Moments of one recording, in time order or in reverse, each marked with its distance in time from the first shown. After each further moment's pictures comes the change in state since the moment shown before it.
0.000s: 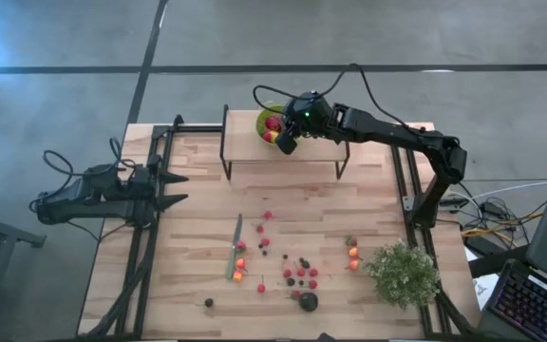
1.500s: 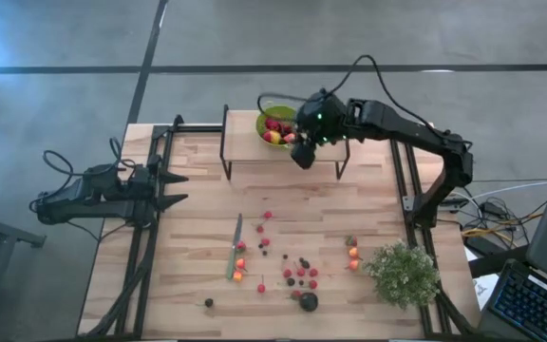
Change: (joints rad) left arm 0.000 0.000 0.000 0.000 0.000 0.000; right arm 0.099 -0.058 0.259 -0.519 -0.151 0.087
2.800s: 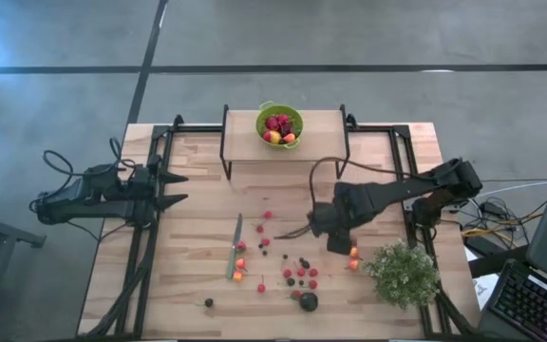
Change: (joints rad) left arm 0.000 0.000 0.000 0.000 0.000 0.000; right arm 0.531 -0.009 -0.362 -0.356 0.041 0.298
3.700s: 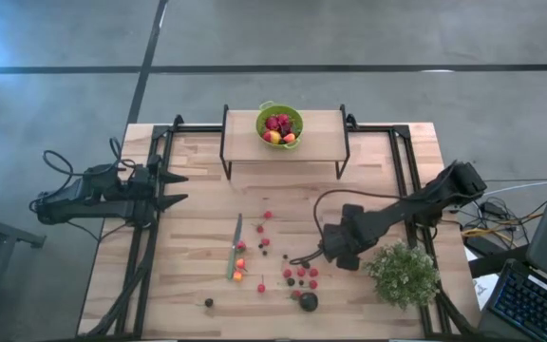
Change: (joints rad) left arm 0.000 0.000 0.000 0.000 0.000 0.000; right arm 0.127 -0.011 -0.426 0.337 0.002 0.124
